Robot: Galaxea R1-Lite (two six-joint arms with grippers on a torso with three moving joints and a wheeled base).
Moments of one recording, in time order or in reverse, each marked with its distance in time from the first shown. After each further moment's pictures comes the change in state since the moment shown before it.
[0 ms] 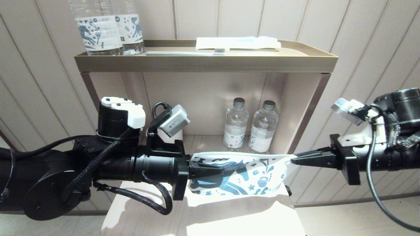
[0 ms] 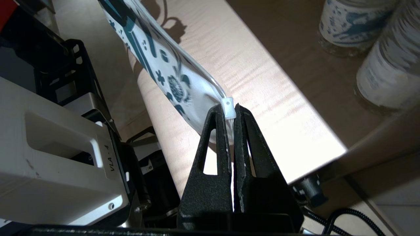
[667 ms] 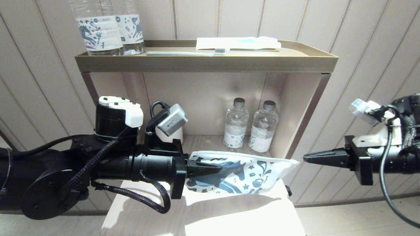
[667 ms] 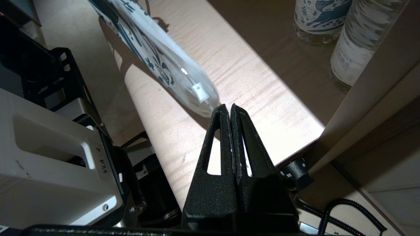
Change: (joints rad) left arm 0.000 -0.003 0.001 0.000 -0.001 0.001; right arm -0.064 -0.022 0.029 -0.005 0.021 -0.004
